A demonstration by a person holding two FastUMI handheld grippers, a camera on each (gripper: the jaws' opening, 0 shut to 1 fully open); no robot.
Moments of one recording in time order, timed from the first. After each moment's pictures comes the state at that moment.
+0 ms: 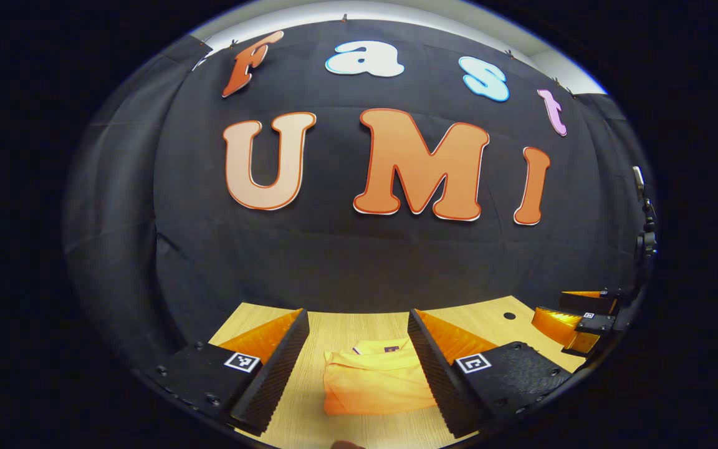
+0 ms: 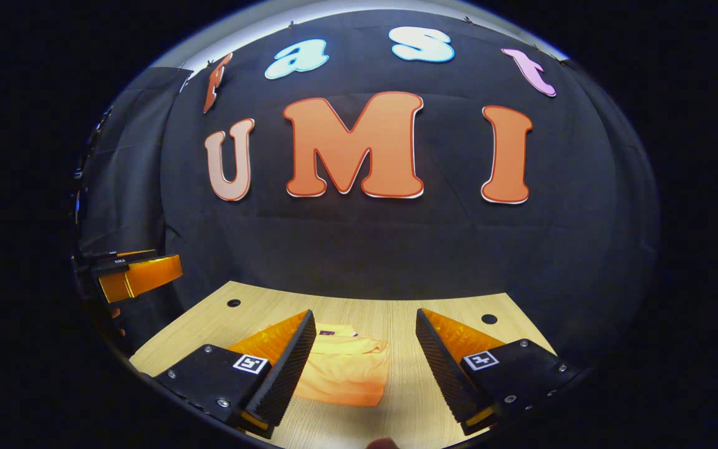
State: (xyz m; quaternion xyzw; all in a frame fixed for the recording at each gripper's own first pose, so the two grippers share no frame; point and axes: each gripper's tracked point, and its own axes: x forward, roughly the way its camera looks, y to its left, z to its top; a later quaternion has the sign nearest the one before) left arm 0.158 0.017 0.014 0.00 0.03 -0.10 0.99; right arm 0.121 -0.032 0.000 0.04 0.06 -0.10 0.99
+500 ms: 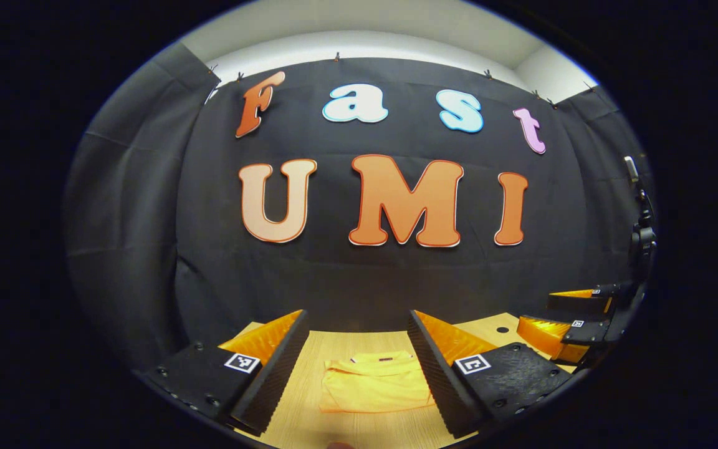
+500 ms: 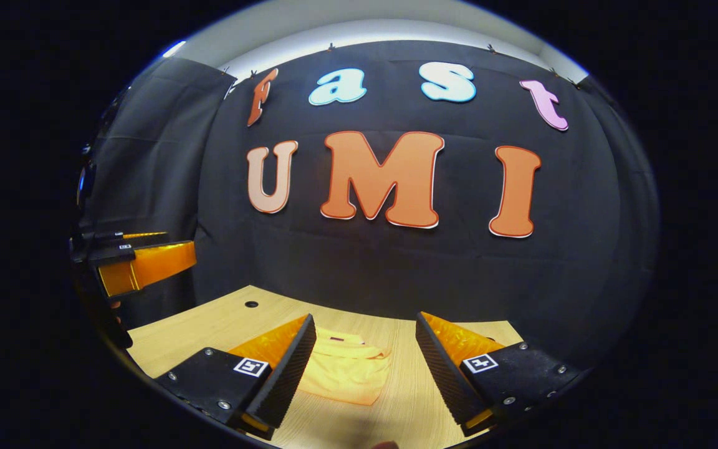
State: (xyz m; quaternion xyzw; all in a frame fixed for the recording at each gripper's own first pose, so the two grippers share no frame) left arm 0.059 0.009 0.026 0.01 -0.07 -0.08 0.99; right arm 0.062 0.003 0.004 -0.01 -0.02 -0.05 1.00
